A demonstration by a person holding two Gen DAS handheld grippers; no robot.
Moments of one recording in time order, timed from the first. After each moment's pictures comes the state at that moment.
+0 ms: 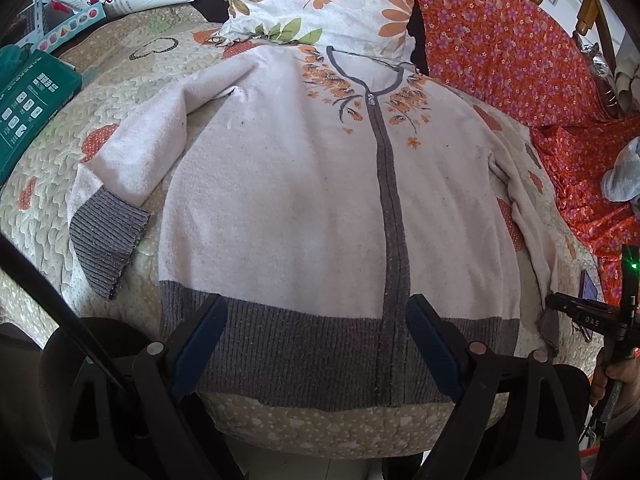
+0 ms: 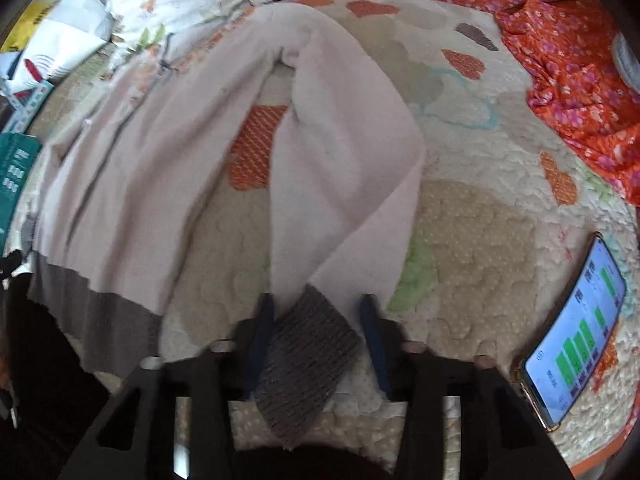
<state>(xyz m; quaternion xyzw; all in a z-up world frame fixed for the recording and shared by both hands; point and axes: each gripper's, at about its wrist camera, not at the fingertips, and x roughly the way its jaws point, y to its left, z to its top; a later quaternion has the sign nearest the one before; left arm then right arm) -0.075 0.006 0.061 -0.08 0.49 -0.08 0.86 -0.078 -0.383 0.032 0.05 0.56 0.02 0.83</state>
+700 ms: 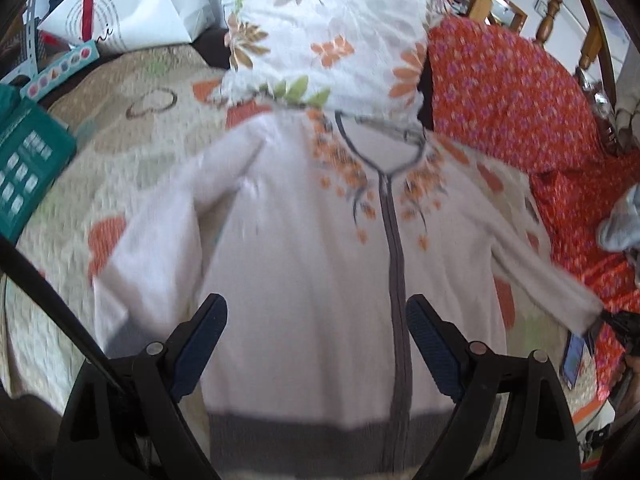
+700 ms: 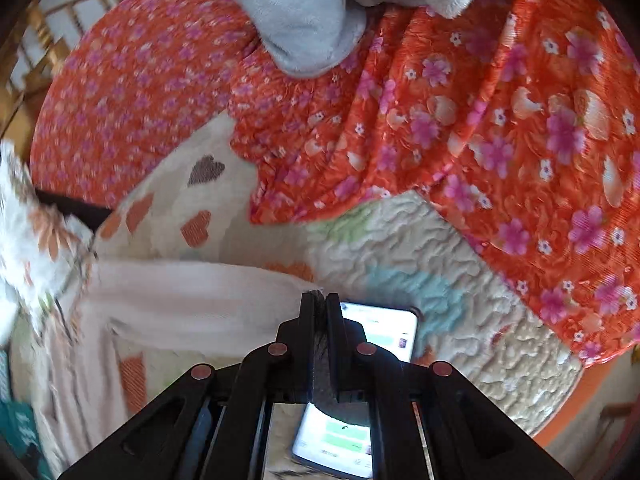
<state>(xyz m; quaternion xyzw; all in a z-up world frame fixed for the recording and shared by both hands) 0.015 0.042 0.124 -0.09 0.45 -0.08 0.89 -0.102 -0.606 0.124 0.29 0.40 -0.24 0.83</state>
